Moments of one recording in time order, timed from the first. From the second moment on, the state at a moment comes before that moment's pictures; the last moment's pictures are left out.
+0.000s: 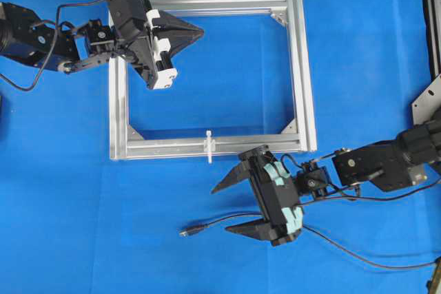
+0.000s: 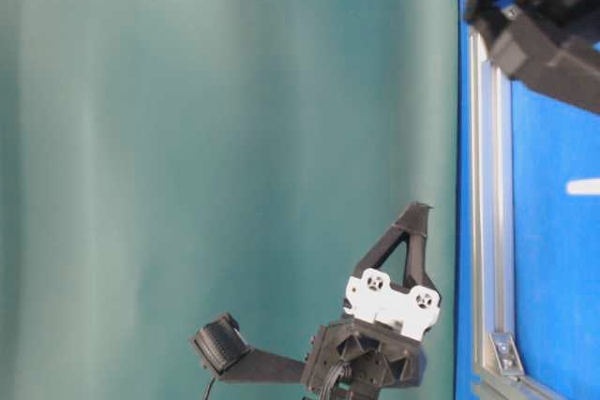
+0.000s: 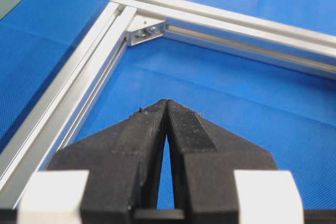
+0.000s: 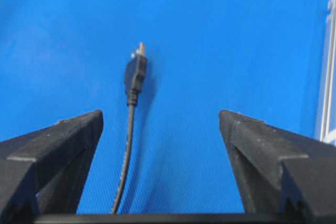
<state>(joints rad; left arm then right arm) 0.27 0.13 0.83 -0.09 -0.72 0.00 0.31 0.24 0.78 0.00 -0.60 0.08</state>
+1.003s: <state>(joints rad) 0.27 0.13 0.83 -0.09 -0.71 -0.01 0.32 0.36 0.72 0.04 -0.57 0.07</state>
